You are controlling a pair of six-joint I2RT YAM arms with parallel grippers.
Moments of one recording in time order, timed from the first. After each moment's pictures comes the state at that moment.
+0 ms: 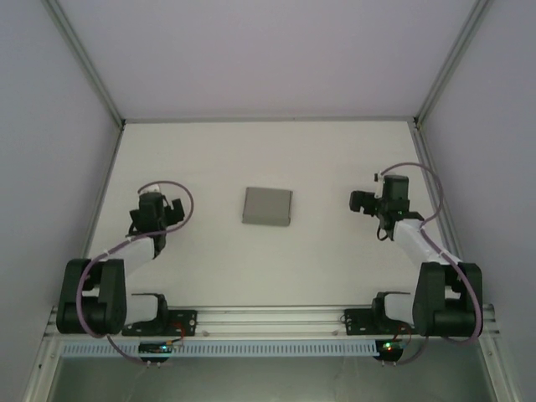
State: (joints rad) left arm -0.05 1.29 0.39 0.27 -0.29 -0.18; right arm -0.02 1.25 0.59 -0.08 -0.02 0.09
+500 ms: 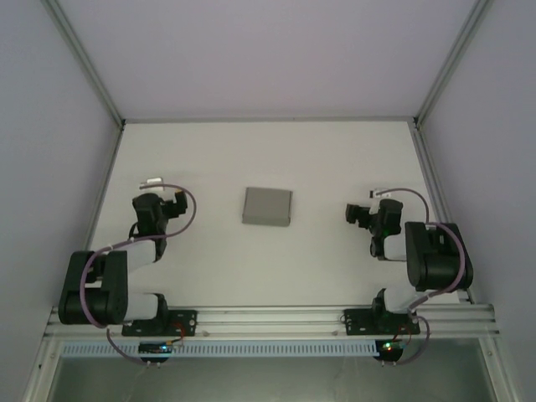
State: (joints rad) left arm -0.03 1.33 0.34 0.63 -0.17 -0.09; right arm -0.05 1.56 0.31 0.73 -0.06 0.05
